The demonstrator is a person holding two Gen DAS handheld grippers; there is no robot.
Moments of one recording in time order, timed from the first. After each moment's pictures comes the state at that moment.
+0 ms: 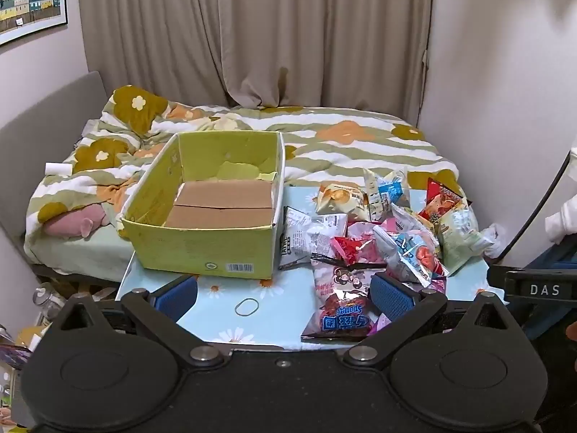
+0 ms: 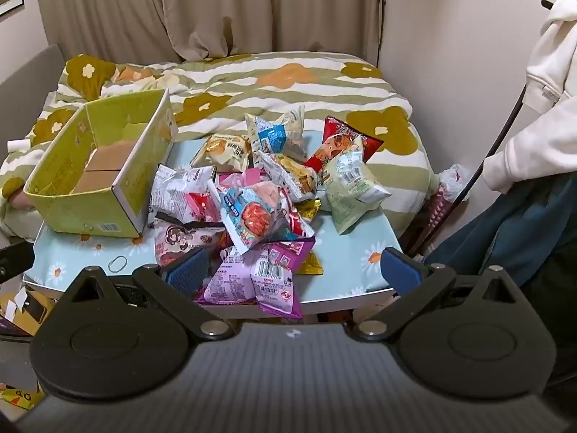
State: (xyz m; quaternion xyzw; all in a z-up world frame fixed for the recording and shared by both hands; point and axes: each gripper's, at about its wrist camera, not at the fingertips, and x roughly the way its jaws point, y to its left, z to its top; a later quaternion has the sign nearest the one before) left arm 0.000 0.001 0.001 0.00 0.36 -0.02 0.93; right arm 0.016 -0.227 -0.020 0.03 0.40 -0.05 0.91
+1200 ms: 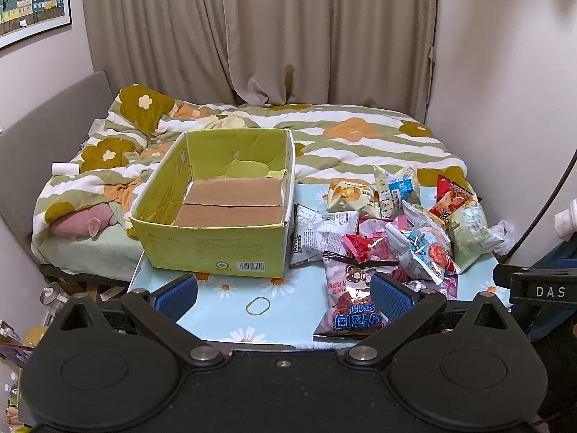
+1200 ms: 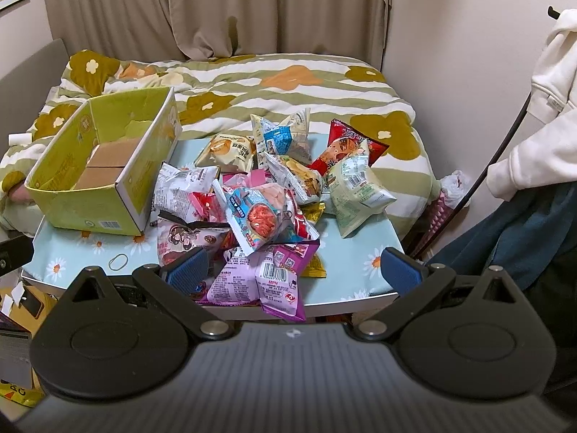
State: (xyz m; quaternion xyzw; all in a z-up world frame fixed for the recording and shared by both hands) left arm 0.003 0.007 0.001 0.02 0.36 -0.01 0.93; right arm 0.017 -0.224 -0.019 0.02 0.40 -0.05 0.92
